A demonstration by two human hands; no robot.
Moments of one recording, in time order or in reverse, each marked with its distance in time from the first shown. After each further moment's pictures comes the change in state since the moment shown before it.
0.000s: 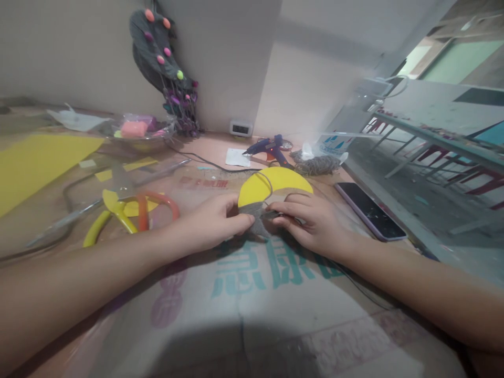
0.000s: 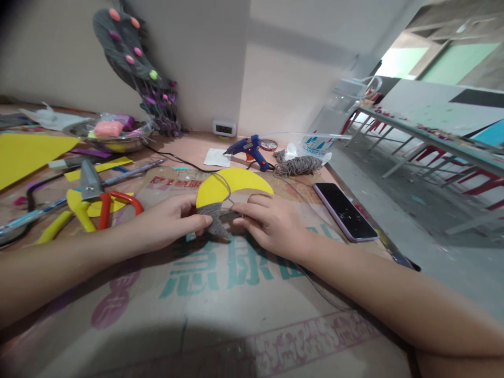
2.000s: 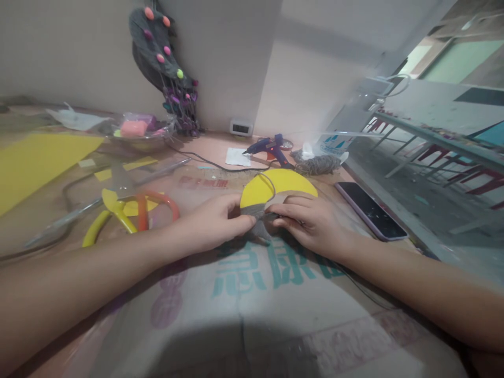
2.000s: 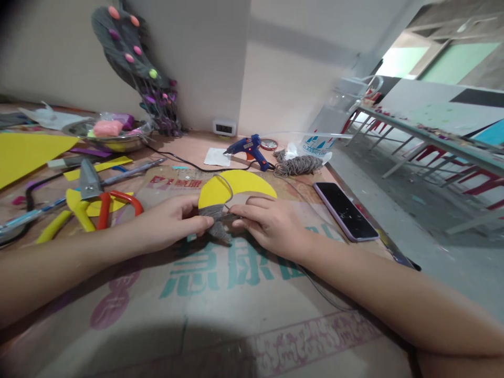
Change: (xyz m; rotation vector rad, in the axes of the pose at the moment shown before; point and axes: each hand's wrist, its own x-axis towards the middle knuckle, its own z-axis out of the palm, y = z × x) left_hand 0.001 -0.001 0.002 0.007 -0.030 0.014; right_hand 0.000 0.002 0.004 0.053 0.016 -0.030
